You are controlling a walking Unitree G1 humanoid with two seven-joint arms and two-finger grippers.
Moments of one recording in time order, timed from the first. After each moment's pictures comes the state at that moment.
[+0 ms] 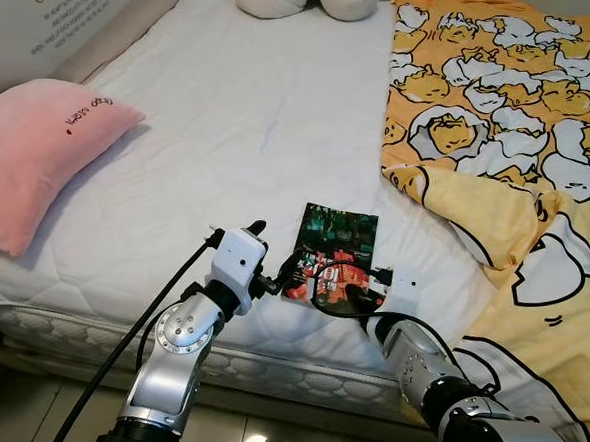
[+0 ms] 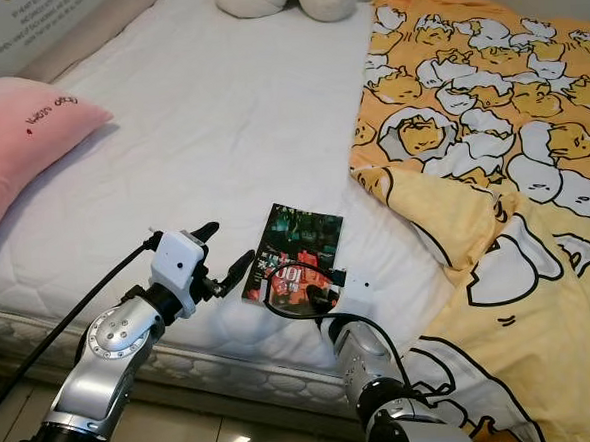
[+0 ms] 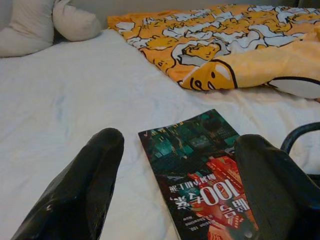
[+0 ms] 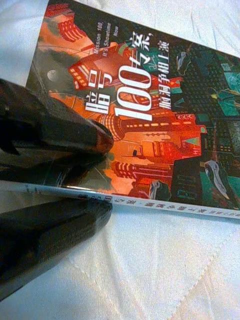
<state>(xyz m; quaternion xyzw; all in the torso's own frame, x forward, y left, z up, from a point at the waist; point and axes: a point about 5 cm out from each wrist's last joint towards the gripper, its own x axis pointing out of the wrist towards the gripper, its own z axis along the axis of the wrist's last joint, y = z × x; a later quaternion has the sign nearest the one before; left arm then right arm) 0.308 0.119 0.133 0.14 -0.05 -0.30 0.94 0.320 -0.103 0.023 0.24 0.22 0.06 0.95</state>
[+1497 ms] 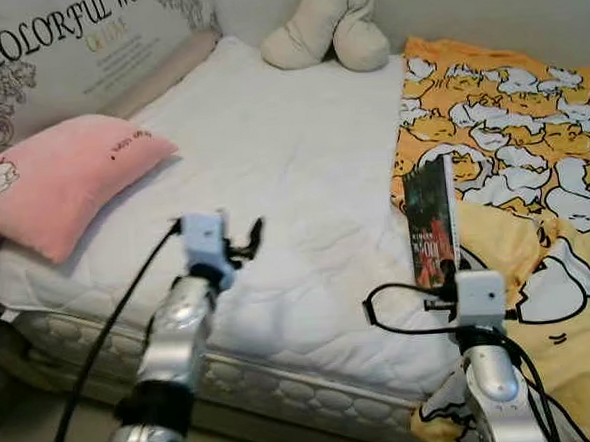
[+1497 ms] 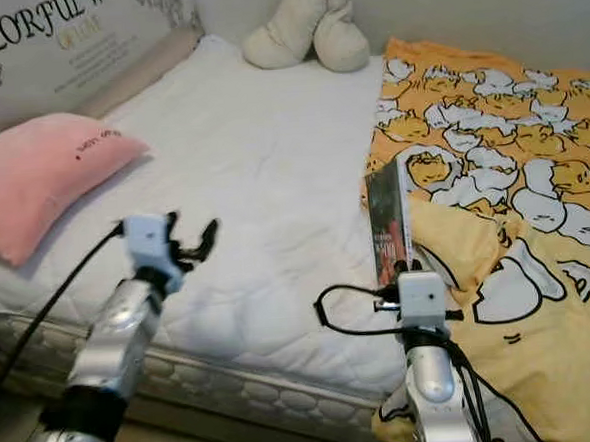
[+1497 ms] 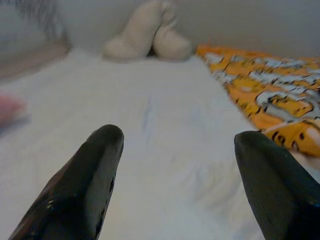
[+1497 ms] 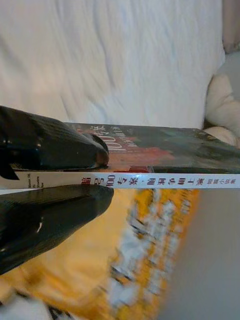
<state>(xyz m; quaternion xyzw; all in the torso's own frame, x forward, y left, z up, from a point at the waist) 0.348 0.135 0.132 0.02 -0.05 -0.15 0.99 0.276 -0.186 0.065 -0.06 -0.02 -0.07 1.00</state>
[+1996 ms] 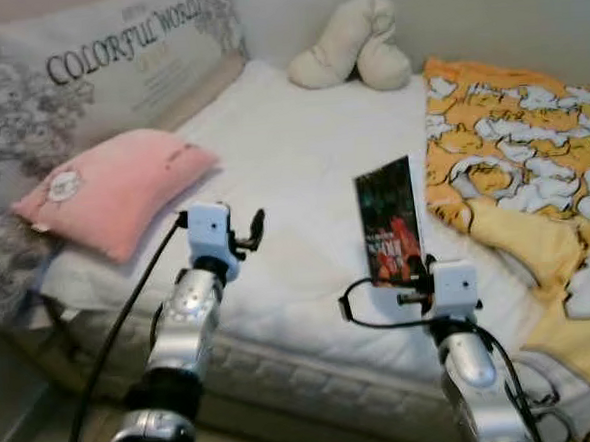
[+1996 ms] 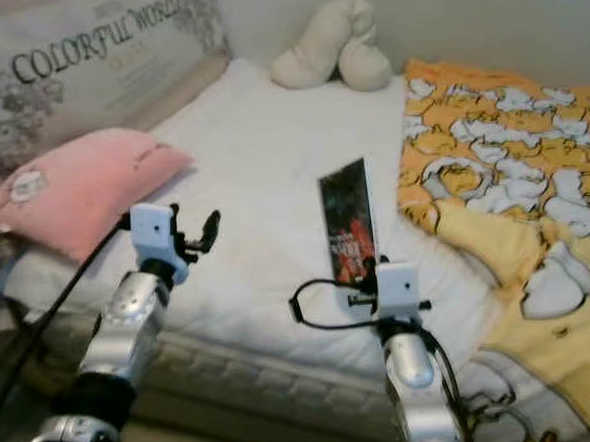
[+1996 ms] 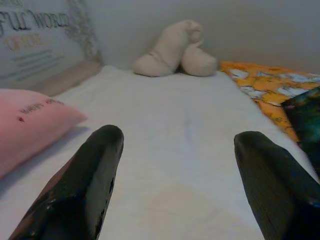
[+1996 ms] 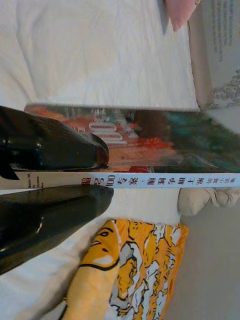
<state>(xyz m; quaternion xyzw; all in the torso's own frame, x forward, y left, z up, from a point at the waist) 0.353 0.124 0.129 0.01 -0.05 -0.13 0.99 0.284 -0.171 0.068 -0.04 -0.01 -0.02 1.00</state>
